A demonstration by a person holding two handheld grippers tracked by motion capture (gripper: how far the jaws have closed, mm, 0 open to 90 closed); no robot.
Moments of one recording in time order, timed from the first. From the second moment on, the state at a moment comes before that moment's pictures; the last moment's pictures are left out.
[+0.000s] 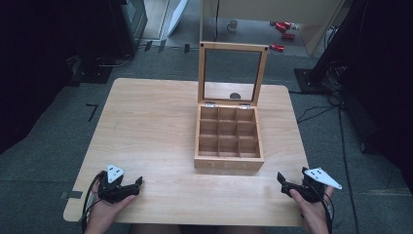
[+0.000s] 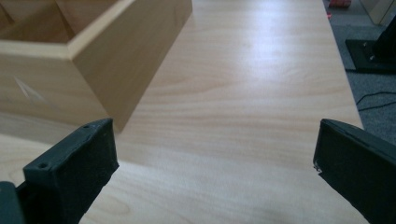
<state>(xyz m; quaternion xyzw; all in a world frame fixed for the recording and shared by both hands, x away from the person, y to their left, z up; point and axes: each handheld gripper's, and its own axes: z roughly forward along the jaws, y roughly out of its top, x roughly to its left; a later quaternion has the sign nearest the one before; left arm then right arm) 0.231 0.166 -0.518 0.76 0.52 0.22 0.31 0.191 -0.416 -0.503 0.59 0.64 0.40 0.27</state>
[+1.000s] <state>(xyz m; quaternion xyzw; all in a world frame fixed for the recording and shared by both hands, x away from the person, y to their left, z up) 0.231 0.166 -0.518 0.76 0.52 0.22 0.31 0.192 -0.407 -0.527 0.61 0.69 0.30 0.24</state>
